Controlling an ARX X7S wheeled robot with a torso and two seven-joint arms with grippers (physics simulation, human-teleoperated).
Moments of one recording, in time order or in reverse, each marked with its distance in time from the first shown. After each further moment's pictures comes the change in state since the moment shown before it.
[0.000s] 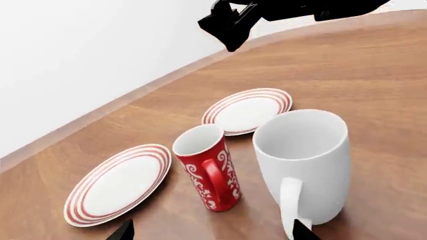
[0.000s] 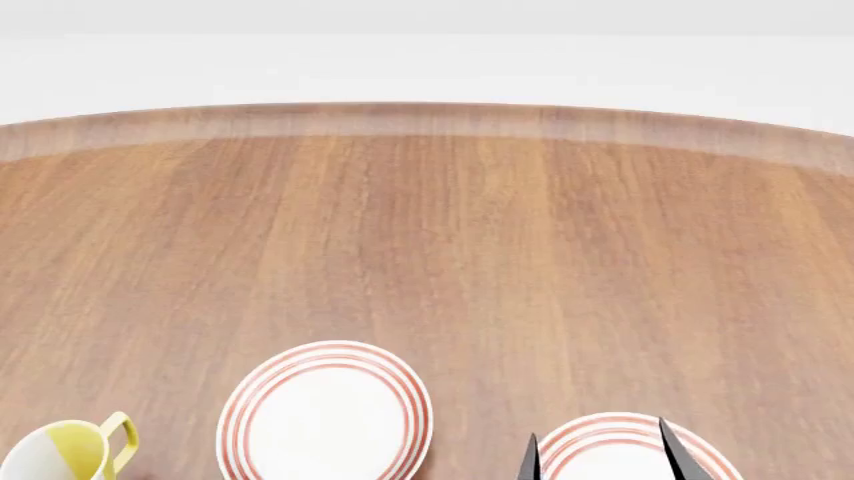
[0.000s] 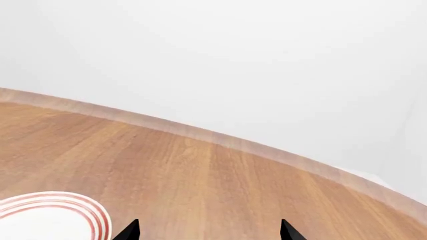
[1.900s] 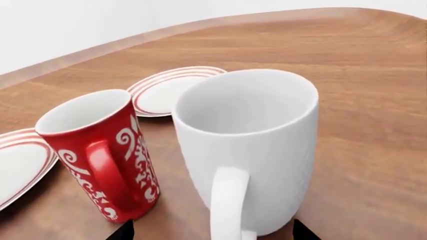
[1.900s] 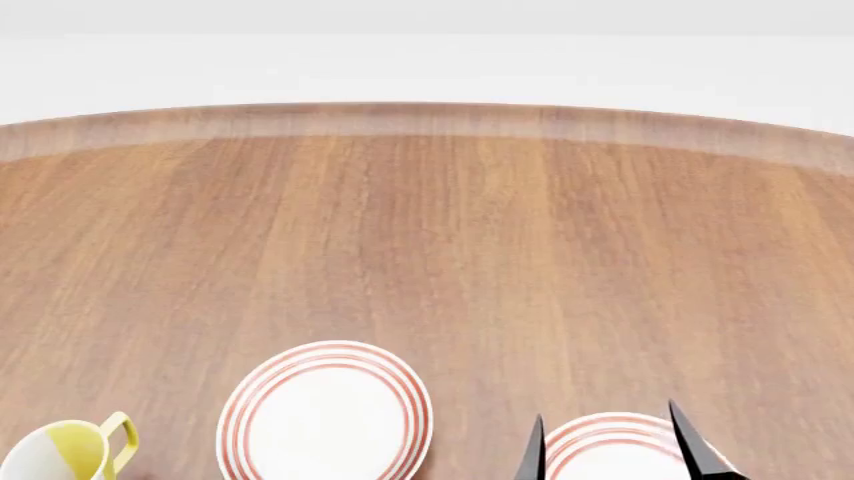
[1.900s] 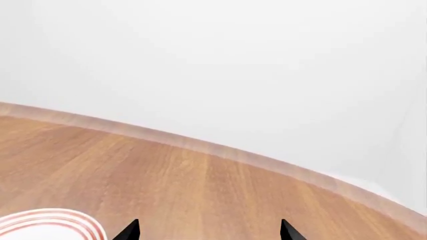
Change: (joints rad) left arm -0.384 0.074 0.298 -0.477 0.078 -0.015 0.034; right arm 0.016 0.033 -0.004 -0.070 0.041 0.047 0.034
